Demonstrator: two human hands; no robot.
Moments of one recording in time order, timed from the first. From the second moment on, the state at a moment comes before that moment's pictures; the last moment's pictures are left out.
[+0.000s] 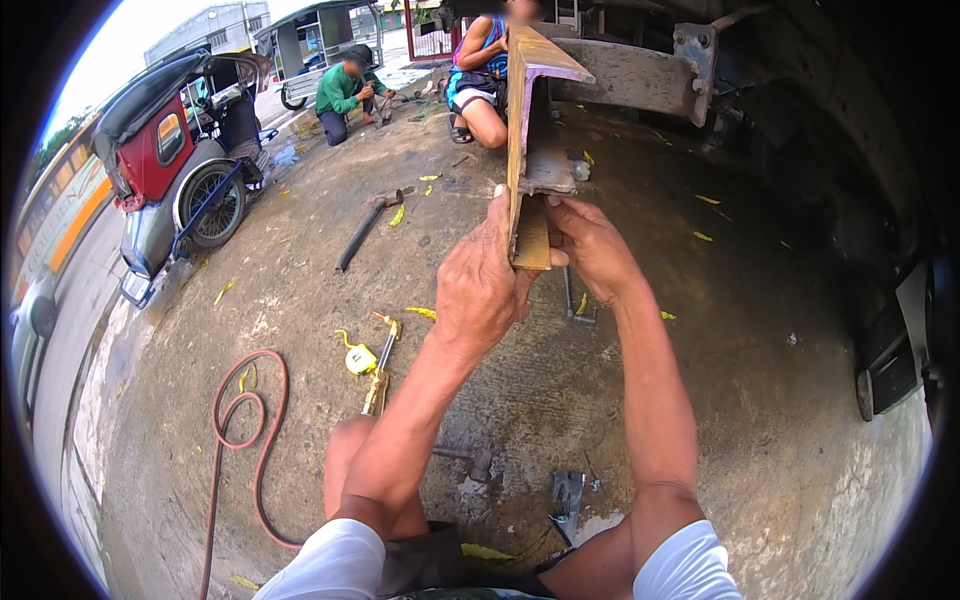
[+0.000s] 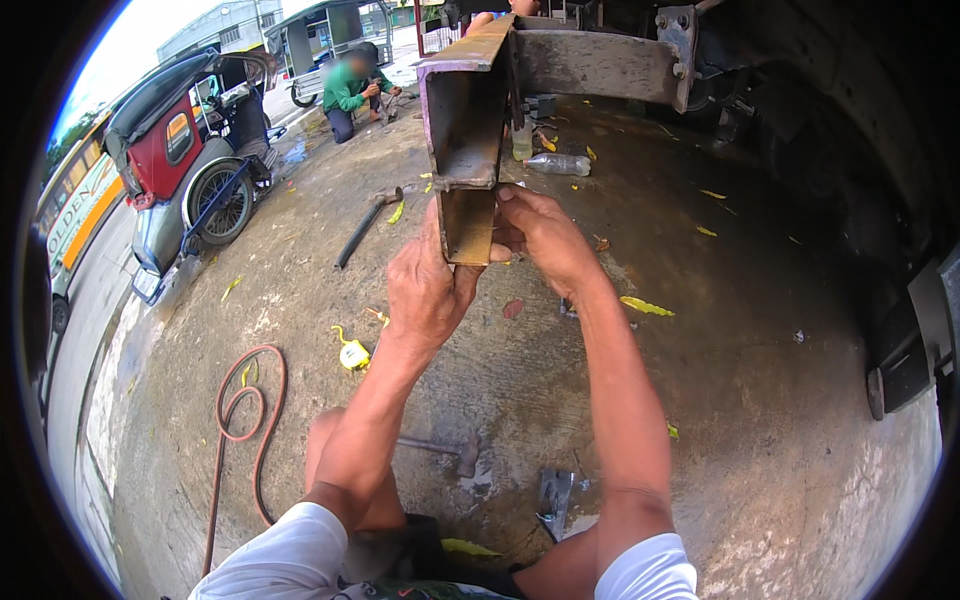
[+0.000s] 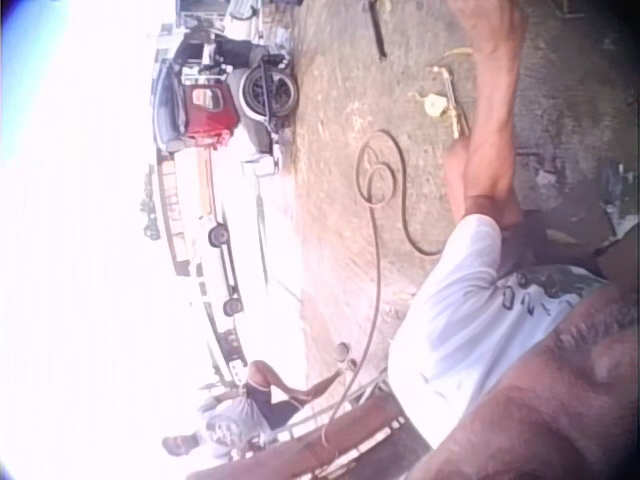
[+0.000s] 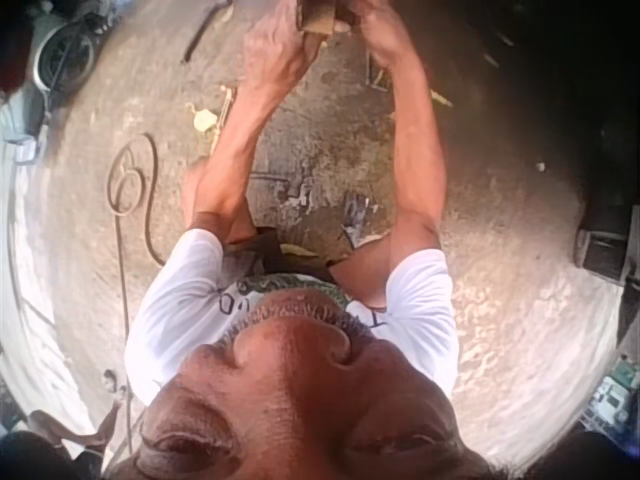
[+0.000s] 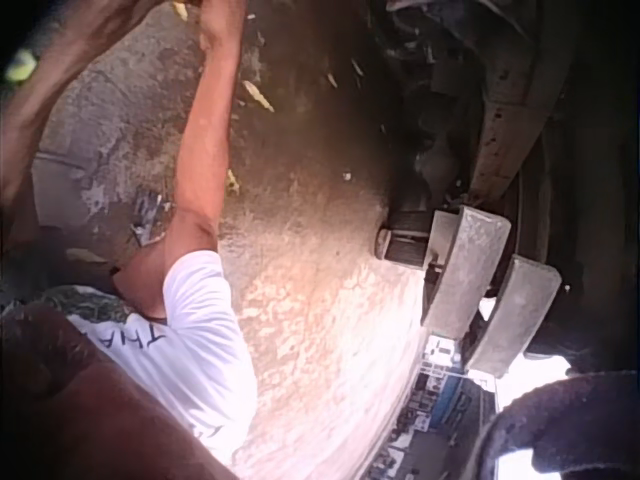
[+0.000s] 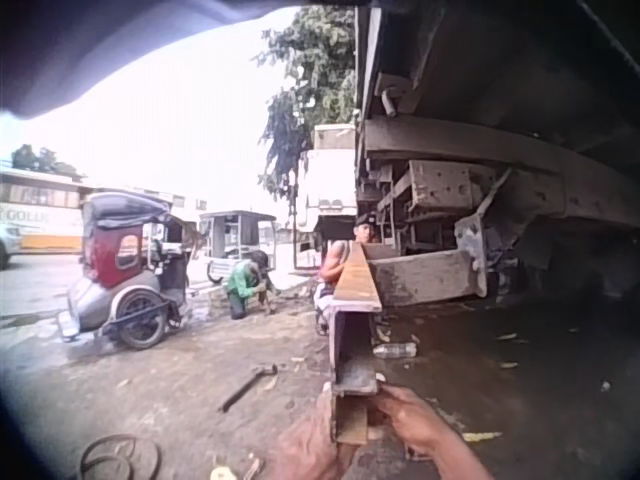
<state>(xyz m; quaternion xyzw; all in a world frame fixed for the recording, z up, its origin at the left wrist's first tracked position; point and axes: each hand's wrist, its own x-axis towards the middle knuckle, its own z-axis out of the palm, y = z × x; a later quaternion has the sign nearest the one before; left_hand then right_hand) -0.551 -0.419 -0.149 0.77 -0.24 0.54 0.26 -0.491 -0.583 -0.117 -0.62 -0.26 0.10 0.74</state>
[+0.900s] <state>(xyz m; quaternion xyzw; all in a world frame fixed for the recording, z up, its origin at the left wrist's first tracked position) -0.562 -0.420 -0.134 0.78 -0.24 0.51 0.26 -0.486 -0.592 -0.126 -0.69 -0.22 0.15 0.67</state>
